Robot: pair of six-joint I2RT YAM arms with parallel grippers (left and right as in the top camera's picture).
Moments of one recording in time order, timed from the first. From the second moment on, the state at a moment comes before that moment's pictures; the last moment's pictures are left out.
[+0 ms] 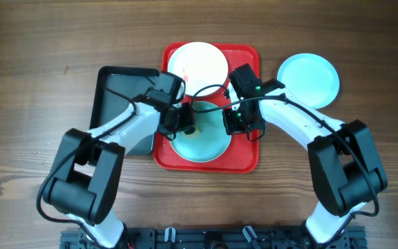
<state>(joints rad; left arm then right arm) -0.41 1.83 1.00 -0.41 0.31 -0.61 0.45 1.88 1.18 -0.75 -0.25 0.26</state>
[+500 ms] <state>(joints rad) -0.57 1.85 1.00 -0.32 0.32 -0.72 0.45 1.88 1.18 -0.75 -0.25 0.26</state>
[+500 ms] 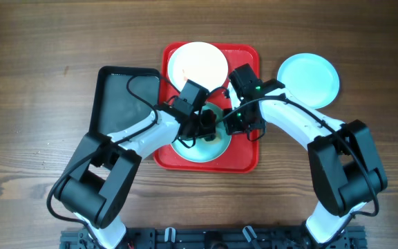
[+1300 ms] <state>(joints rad) -0.47 1.62 1.11 -0.70 0.13 -0.60 0.46 1.88 1.18 -0.74 -0.26 0.26</state>
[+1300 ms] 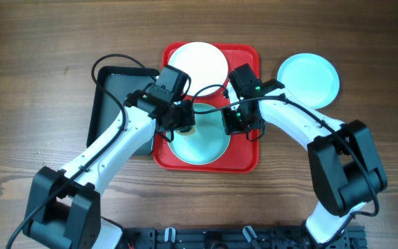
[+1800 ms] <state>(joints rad) -0.47 1.80 1.11 -0.75 0.12 -0.60 0.46 1.88 1.18 -0.73 -0.27 0.26</state>
